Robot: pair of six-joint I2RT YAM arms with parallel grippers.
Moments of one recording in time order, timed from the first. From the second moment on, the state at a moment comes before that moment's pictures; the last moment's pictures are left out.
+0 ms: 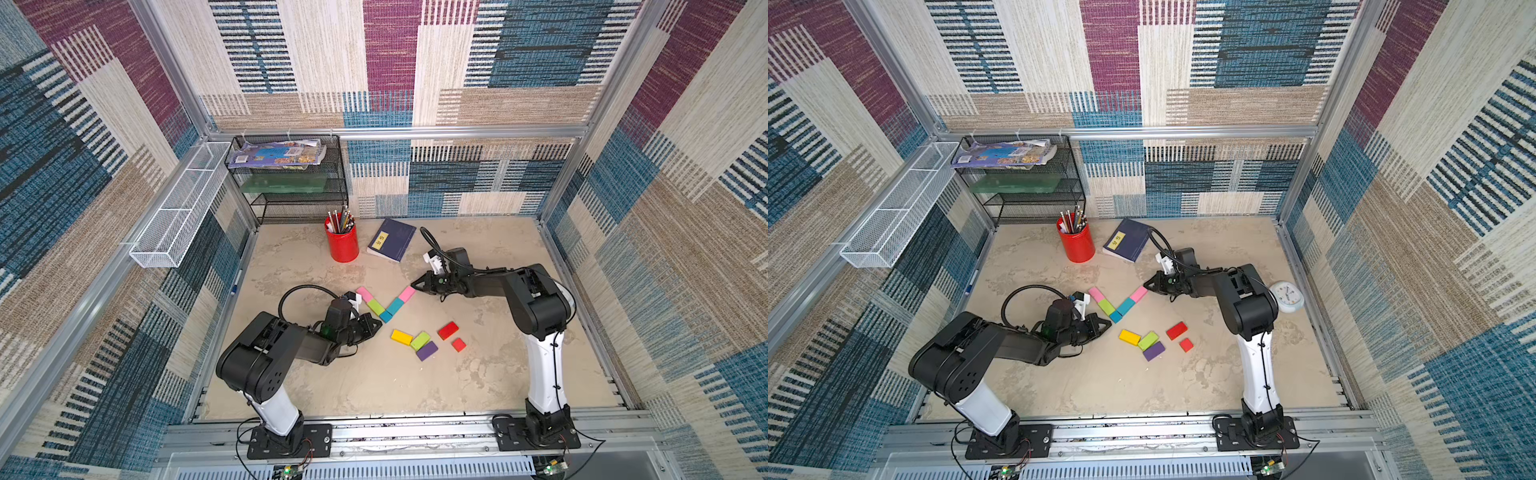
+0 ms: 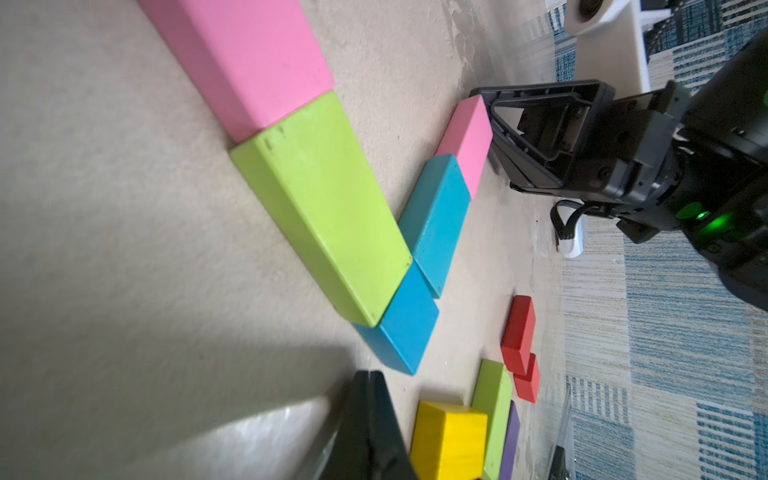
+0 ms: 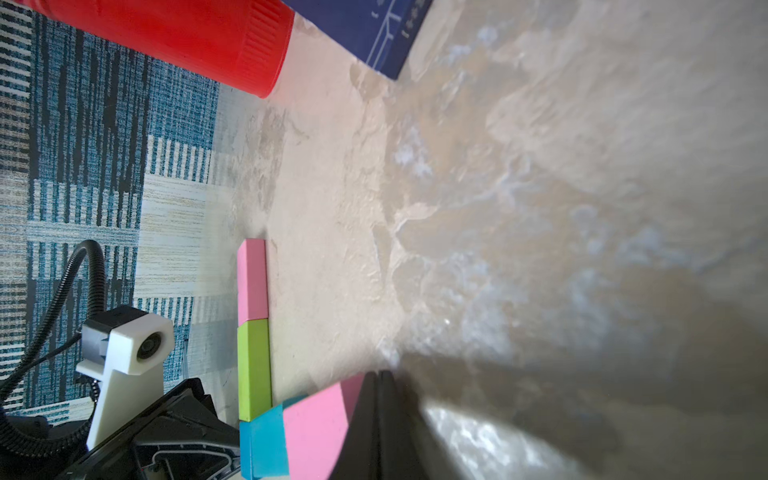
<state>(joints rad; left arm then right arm) -0.44 1.70 0.44 0.59 0.40 -0.84 0.33 2.17 1.22 0.16 -0.73 0.51</state>
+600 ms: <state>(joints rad) -0.44 1.67 0.42 0.58 0.40 -0.84 0.31 2.10 1.16 0.13 -0.67 0.53</state>
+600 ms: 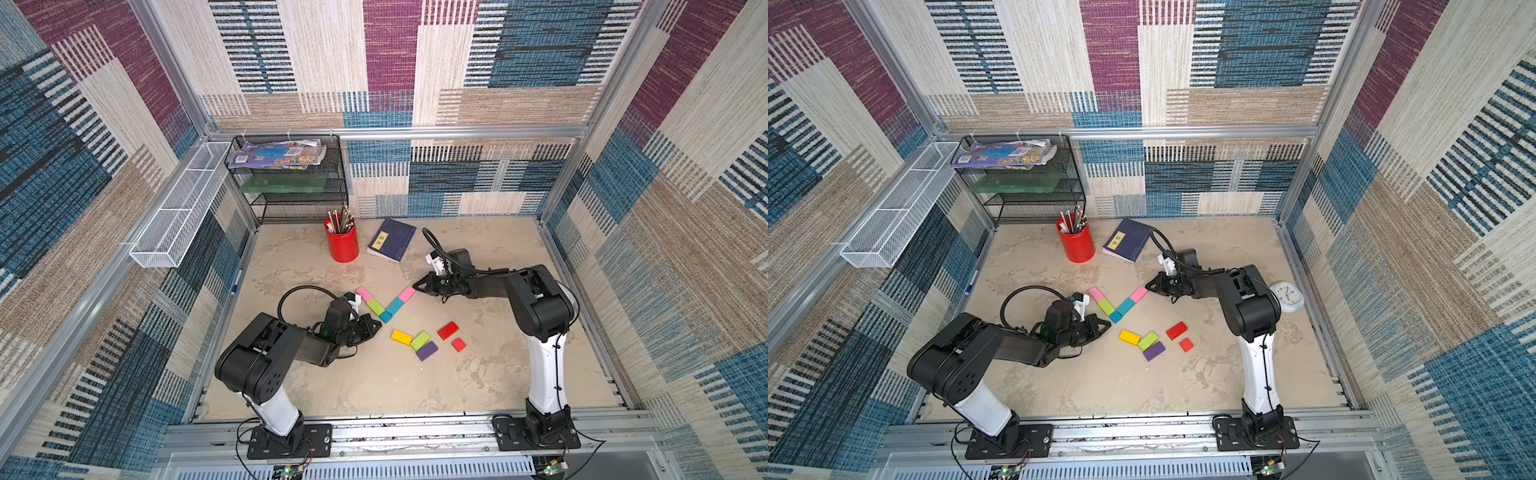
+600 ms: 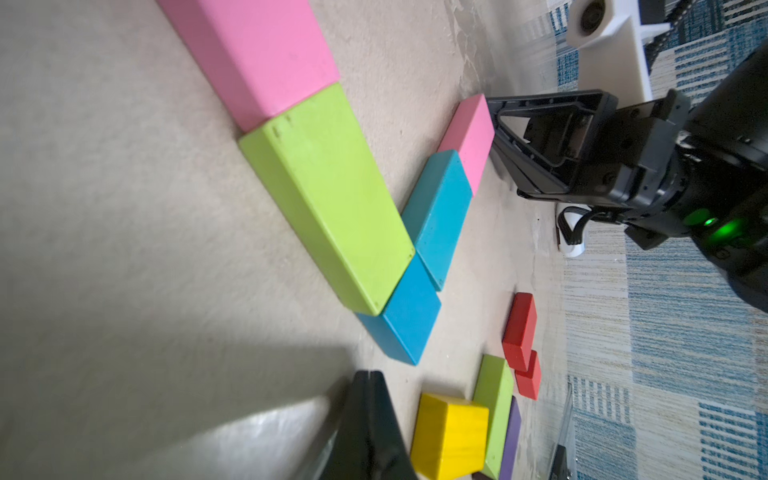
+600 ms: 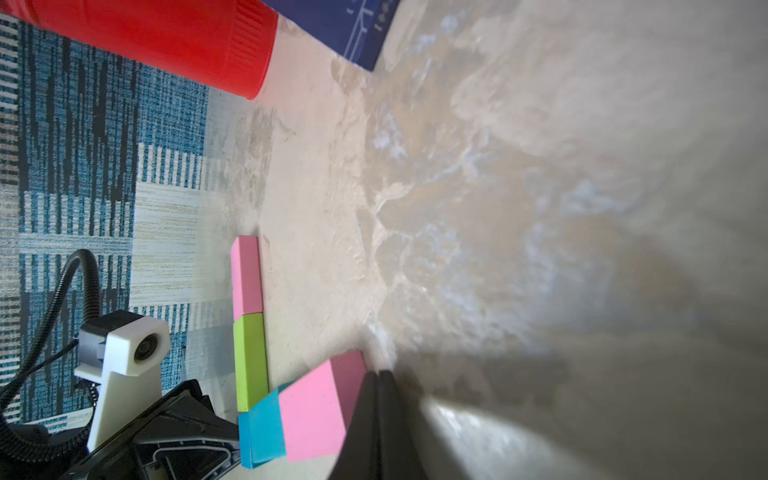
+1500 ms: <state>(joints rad) -0.47 1.24 0.44 0.15 0.40 -0.68 0.48 1.46 0.82 -0.34 -0.07 0.49</state>
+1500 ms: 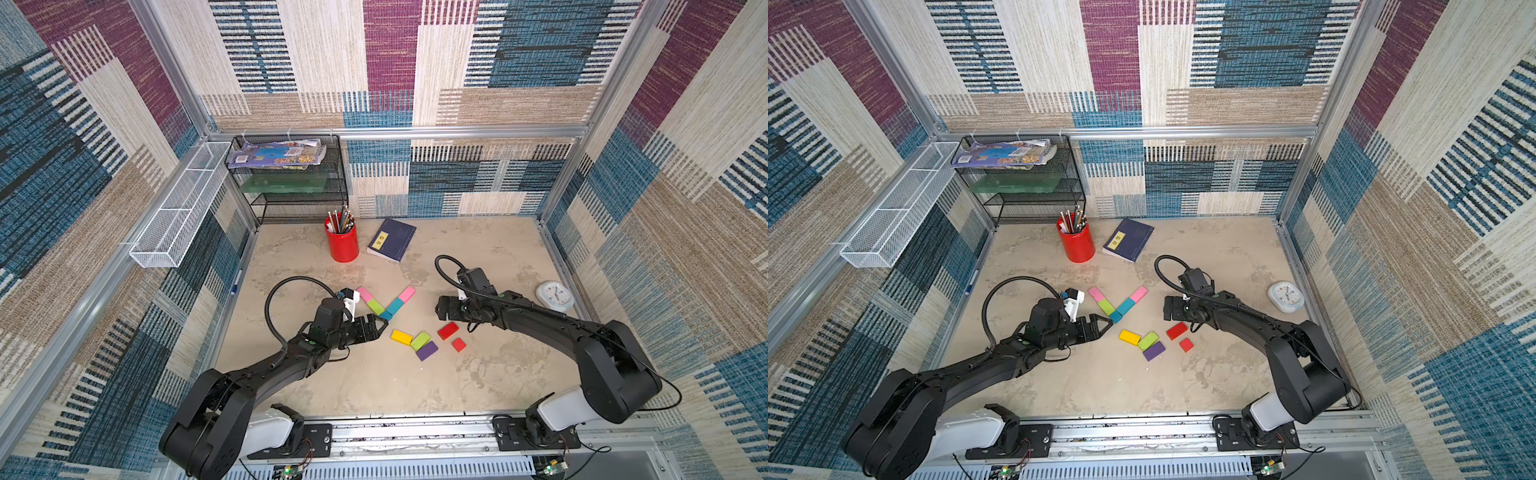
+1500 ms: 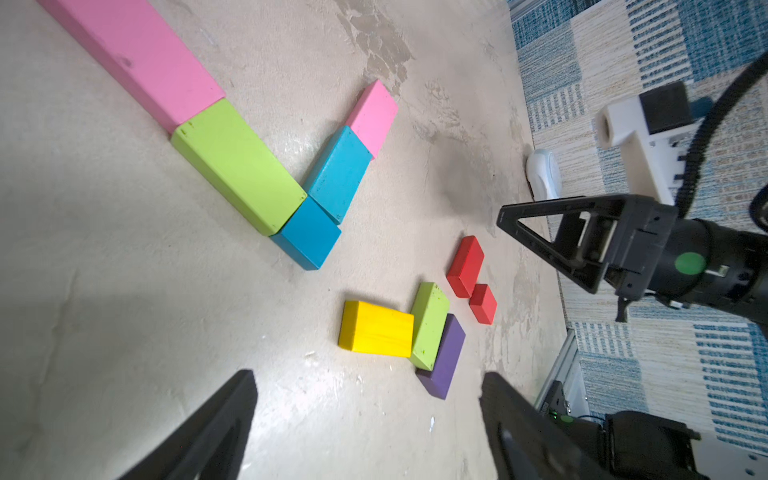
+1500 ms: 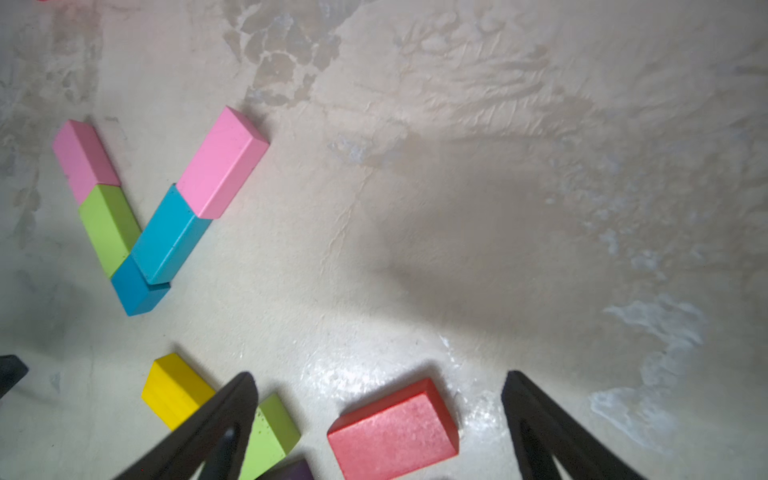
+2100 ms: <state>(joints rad) -0.48 1.26 0.42 0.13 0.37 -0.68 0.56 1.52 0.83 -0.43 0.03 0.36</state>
